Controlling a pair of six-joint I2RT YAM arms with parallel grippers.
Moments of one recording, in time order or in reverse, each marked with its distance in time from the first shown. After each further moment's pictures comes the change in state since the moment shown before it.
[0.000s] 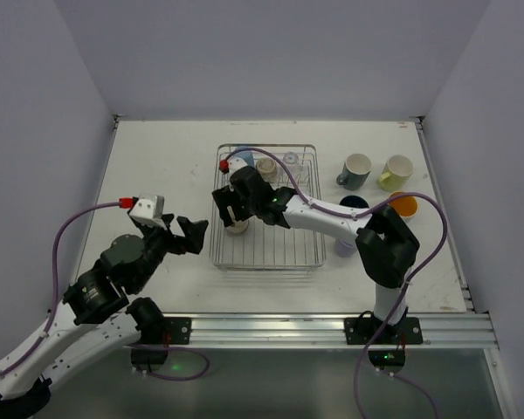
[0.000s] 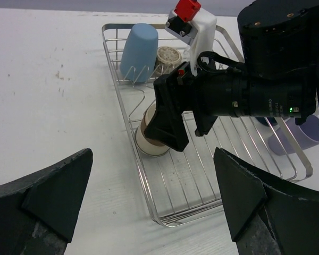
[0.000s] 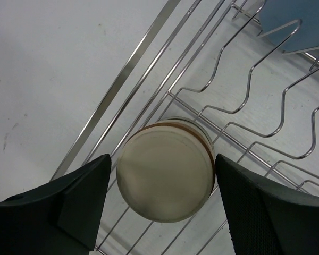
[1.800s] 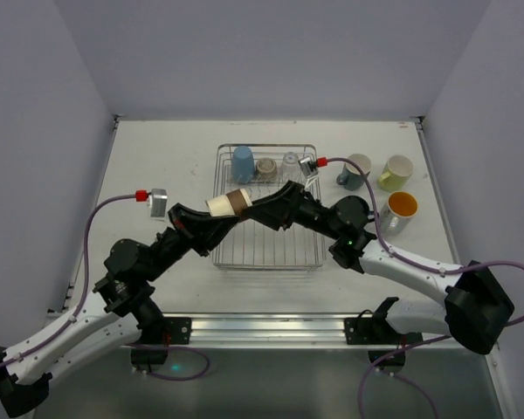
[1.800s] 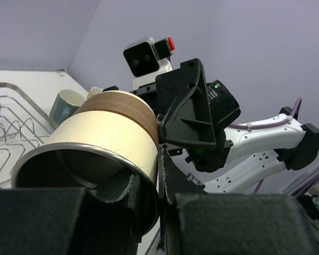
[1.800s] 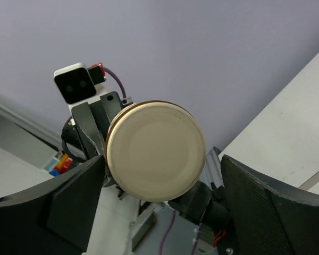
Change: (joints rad) left arm -0.003 0.087 -0.193 0.797 0.531 -0.310; right arm -0.124 -0.658 -0.723 1.086 -0.528 0.808
